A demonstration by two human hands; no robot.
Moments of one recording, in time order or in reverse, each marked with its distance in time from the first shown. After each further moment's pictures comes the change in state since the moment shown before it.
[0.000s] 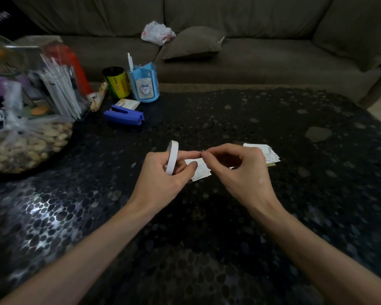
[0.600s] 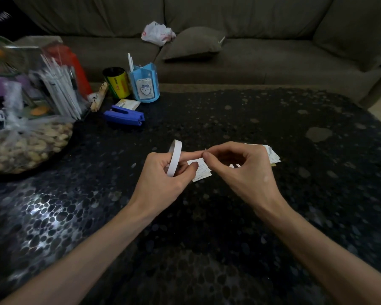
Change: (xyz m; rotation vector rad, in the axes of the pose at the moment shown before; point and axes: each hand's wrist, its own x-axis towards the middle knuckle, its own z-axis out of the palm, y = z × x) left_hand 0.000 -0.005 0.000 0.010 -0.001 0.050; right_hand 0.002 -0.003 -0.006 0.086 -0.034 0.005
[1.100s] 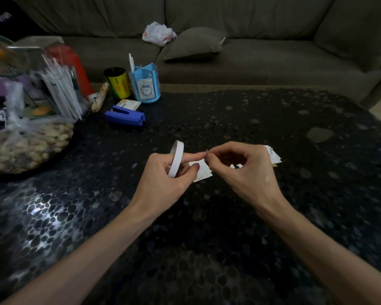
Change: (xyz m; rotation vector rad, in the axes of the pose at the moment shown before) left_hand -0.001 0.000 0.001 0.003 -0.014 0.005; right_hand 0.002 0.002 -0.001 -0.028 -0.004 -0.032
